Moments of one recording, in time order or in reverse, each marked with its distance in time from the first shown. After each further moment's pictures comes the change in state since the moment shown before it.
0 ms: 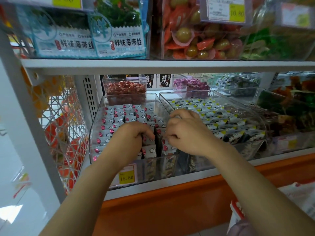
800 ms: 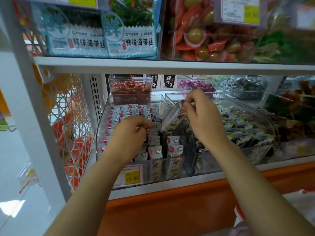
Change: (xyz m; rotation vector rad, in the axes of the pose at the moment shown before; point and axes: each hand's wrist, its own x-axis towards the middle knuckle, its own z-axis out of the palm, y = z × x) left_hand 0.000 -0.001 -0.008 -0.116 0.175 -0.058; right_hand 0.017 -0.002 -0.013 0.293 0.588 0.224
